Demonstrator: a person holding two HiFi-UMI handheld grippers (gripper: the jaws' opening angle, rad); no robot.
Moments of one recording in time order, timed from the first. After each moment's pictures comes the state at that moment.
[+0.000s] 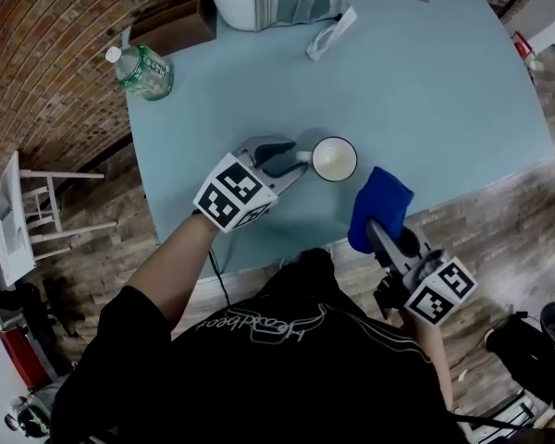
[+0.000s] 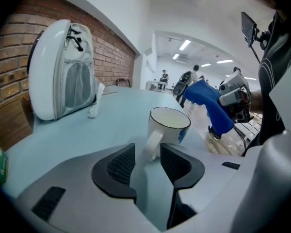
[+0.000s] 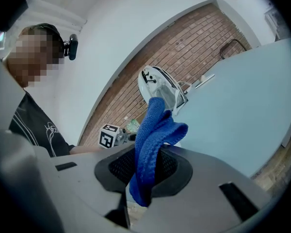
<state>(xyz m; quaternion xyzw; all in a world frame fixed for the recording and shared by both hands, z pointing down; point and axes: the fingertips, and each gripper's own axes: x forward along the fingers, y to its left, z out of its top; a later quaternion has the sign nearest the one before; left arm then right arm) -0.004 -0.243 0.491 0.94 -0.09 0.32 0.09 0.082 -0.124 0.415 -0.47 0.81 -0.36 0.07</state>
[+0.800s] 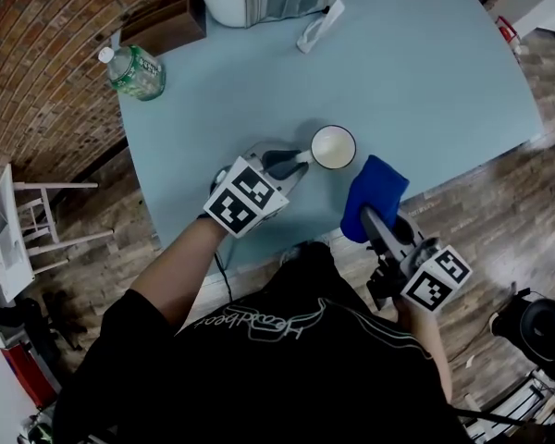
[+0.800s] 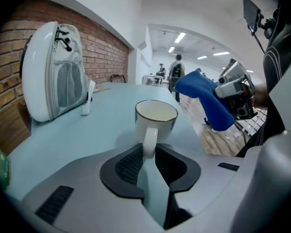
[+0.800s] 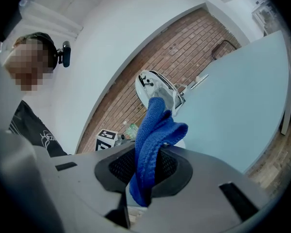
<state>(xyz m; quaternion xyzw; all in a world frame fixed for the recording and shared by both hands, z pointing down) -0.005 -0.214 0.499 0.93 -0.07 0.36 0.06 0.067 -0.117 0.415 -0.49 0.78 -0.37 0.10</state>
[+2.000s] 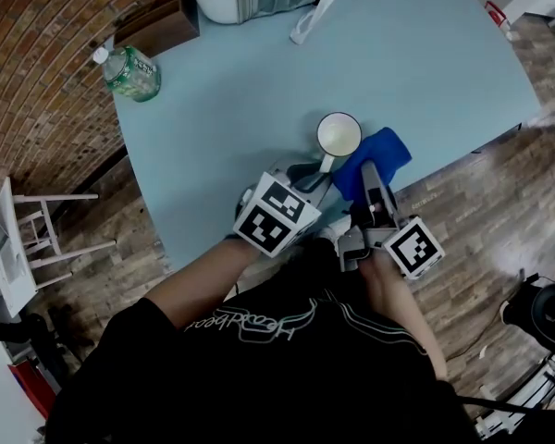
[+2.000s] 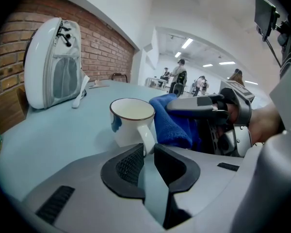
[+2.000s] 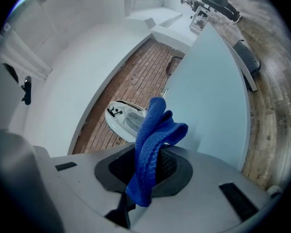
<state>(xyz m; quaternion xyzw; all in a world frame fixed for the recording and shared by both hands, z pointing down) 0.019 -0.162 0.500 0.93 -0.09 0.34 0.12 0.094 -0.151 0.459 -0.61 0.61 -0.40 0.31</state>
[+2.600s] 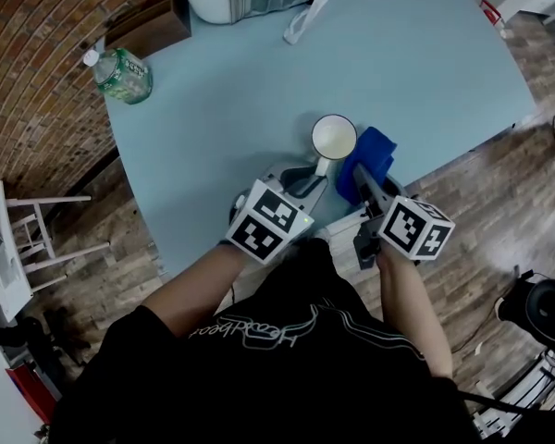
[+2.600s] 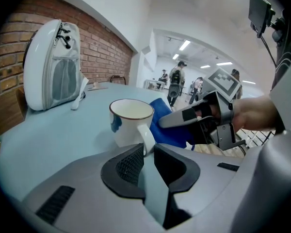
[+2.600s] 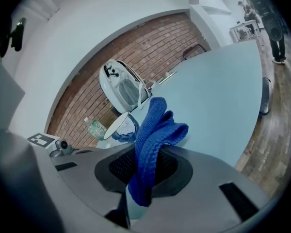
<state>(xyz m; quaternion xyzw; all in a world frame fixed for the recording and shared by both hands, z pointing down) 0.019 -0.159 0.500 0.94 -0.08 0.32 0.11 0.095 -0.156 0.497 -0.62 0.66 -0.42 0.04</state>
